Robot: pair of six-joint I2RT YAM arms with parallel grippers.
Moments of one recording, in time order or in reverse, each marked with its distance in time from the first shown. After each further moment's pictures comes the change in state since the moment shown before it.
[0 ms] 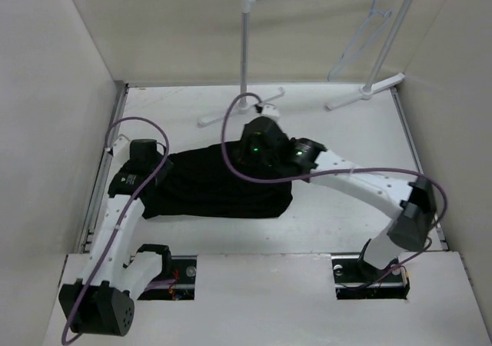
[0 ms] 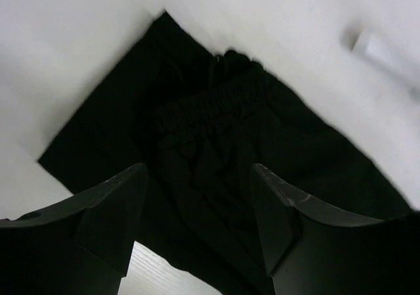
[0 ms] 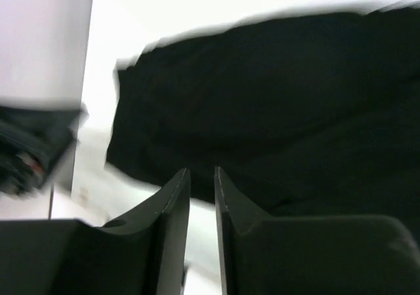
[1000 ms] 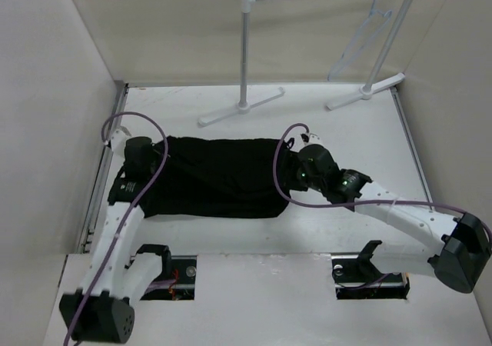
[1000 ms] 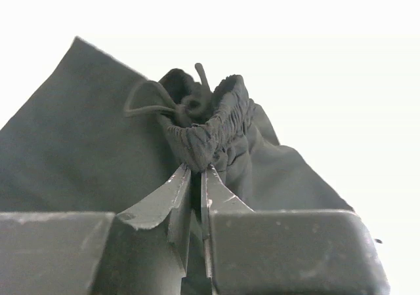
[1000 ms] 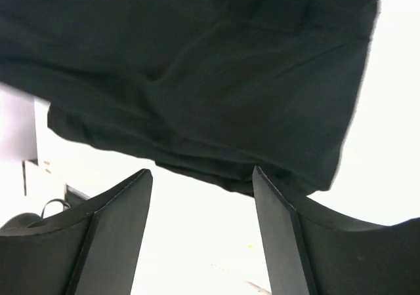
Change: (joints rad) left arm 0.000 0.015 -0.103 0.310 0.101 0.008; right arm -0.212 -0.478 -0.687 0.193 -0.193 0.011
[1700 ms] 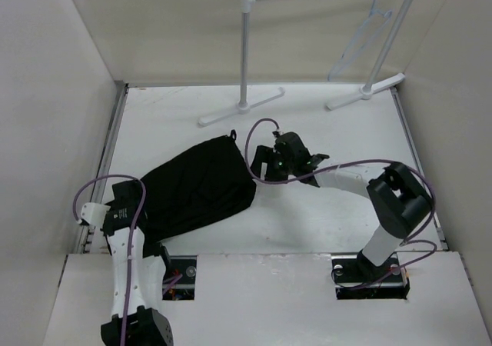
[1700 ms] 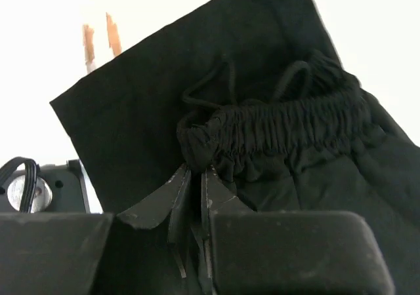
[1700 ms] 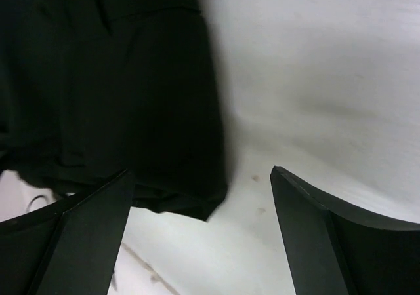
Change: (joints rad) left arm 0.361 -0.261 -0.237 -0.542 -0.304 -0.276; right arm -0.122 0.489 0.109 0.273 -0.315 -0.087
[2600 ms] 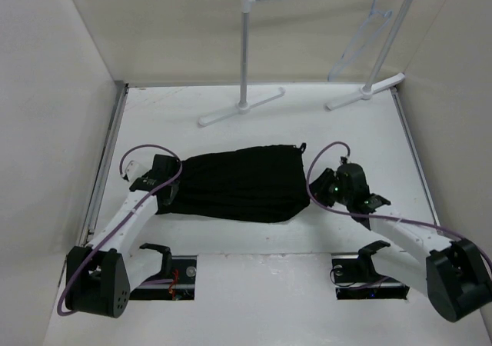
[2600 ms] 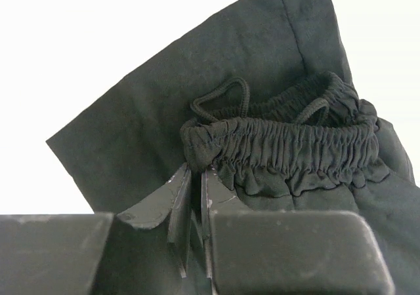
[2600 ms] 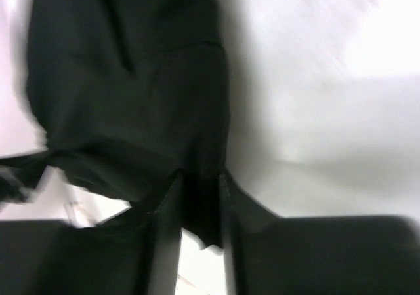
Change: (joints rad) left arm -0.468 0.412 0.088 0.352 0.148 -0.095; right arm -0.307 -0.628 -0.583 0.048 -0.014 0.200
